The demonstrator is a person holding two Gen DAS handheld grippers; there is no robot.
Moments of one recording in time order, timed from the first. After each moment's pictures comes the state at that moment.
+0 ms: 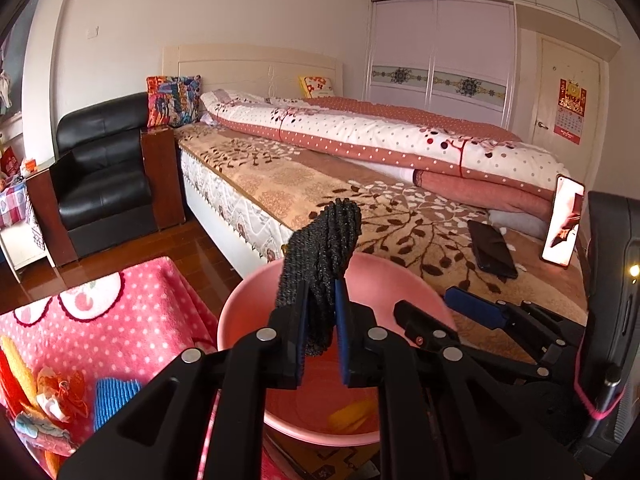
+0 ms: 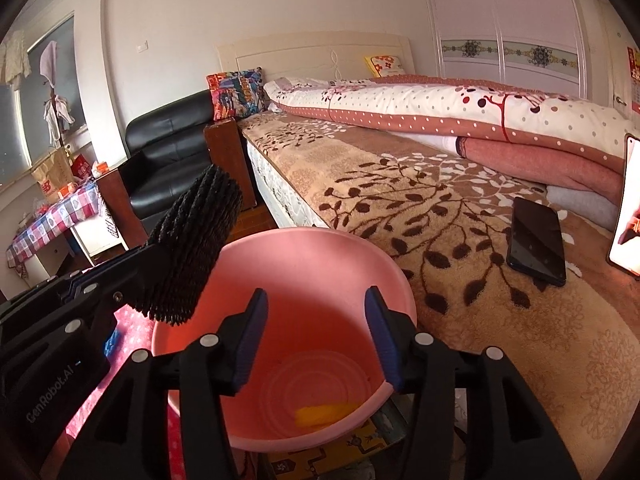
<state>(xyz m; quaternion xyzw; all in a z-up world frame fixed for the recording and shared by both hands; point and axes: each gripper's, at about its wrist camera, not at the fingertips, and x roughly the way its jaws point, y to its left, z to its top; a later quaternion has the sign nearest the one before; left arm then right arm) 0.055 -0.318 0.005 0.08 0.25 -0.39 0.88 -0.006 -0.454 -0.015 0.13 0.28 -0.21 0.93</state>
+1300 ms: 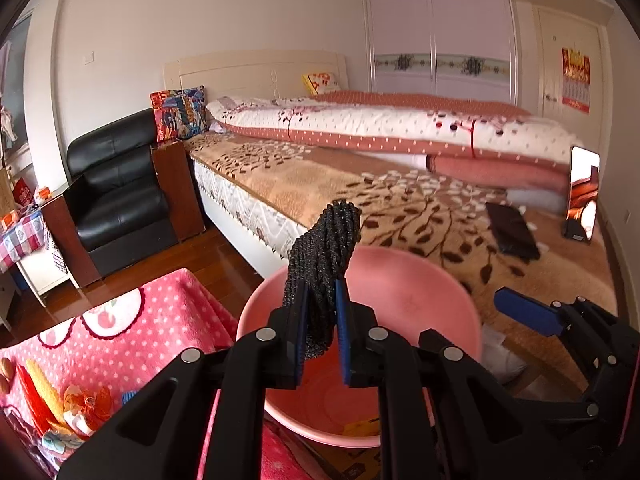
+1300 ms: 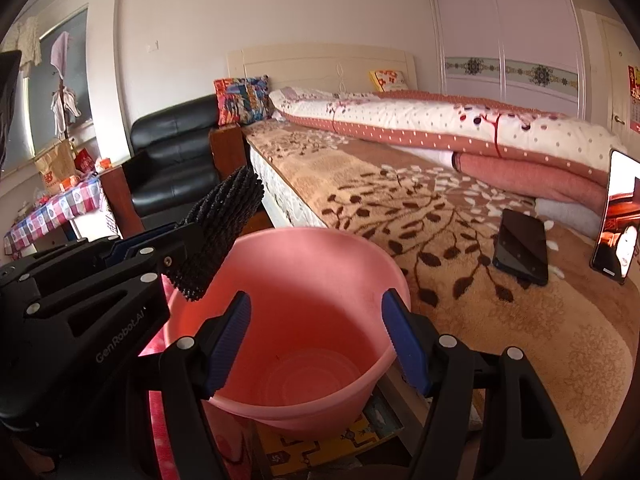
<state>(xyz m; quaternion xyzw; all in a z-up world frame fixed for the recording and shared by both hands) 0.053 -0.333 0.000 0.14 0.24 -0.36 0.89 -0.027 -0.432 -0.013 0.11 0.27 -0.21 0.93</state>
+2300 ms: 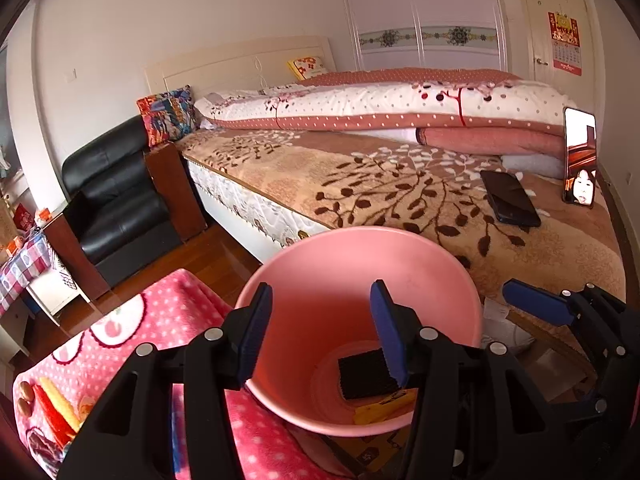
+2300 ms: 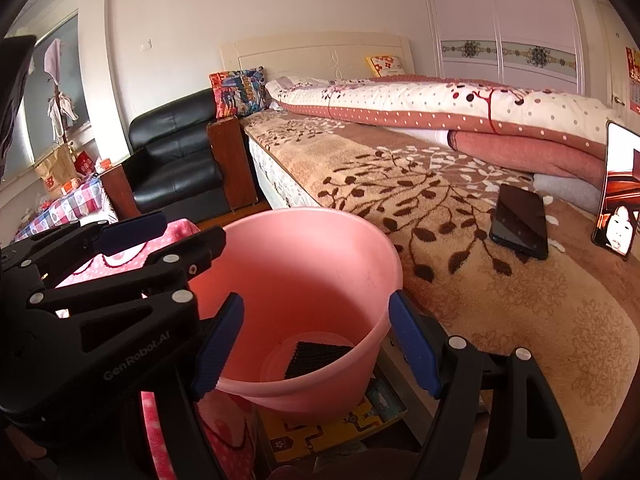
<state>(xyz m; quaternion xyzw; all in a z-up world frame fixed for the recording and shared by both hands) 0.039 -0.344 0.001 0.19 0.24 -0.36 0.88 -0.041 -0.439 -0.021 0.13 0.28 -0.21 0.93</state>
